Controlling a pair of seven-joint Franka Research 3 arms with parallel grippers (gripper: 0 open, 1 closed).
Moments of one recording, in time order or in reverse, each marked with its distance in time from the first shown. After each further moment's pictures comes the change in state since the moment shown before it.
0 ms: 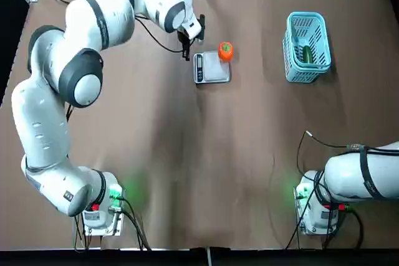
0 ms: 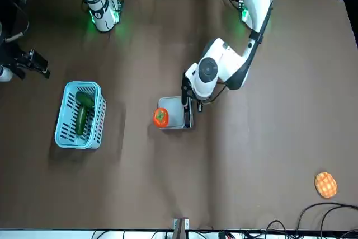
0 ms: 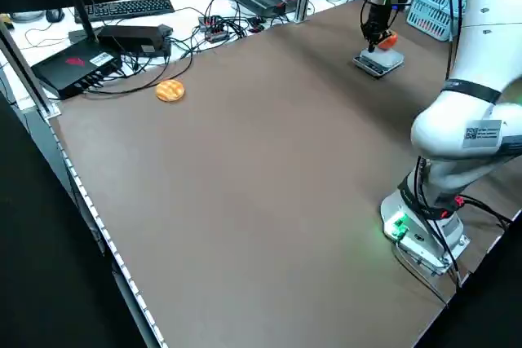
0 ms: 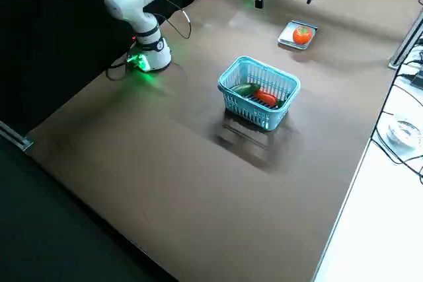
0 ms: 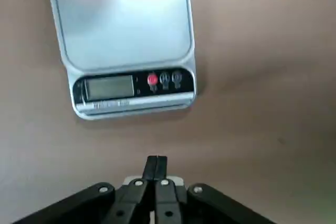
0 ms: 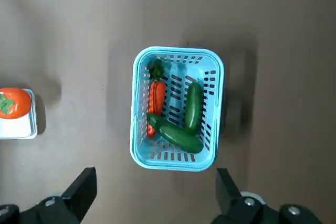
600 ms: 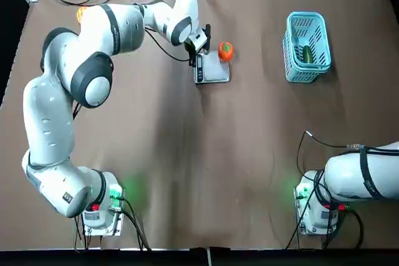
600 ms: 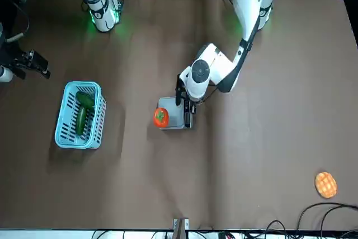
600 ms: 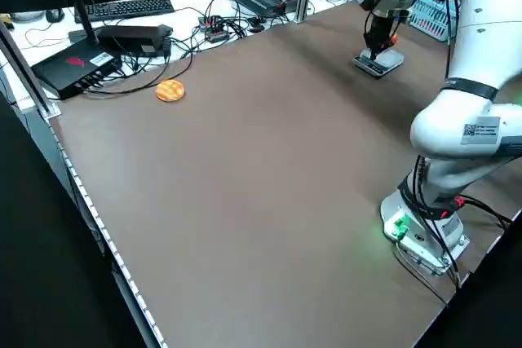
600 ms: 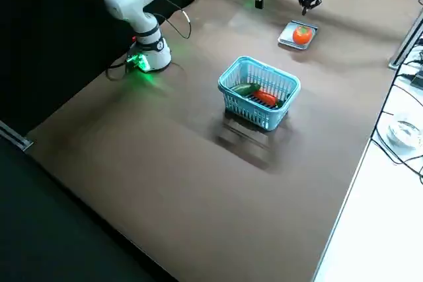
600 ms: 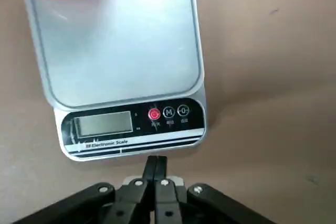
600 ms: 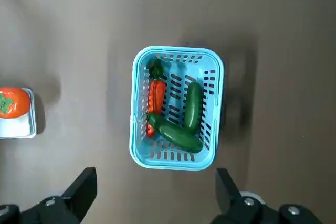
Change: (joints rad) left arm -0.040 0.079 0.003 0.000 0.010 0.127 -0.015; right arm 0.000 0.001 0.001 0.000 -0.002 -0.002 0.000
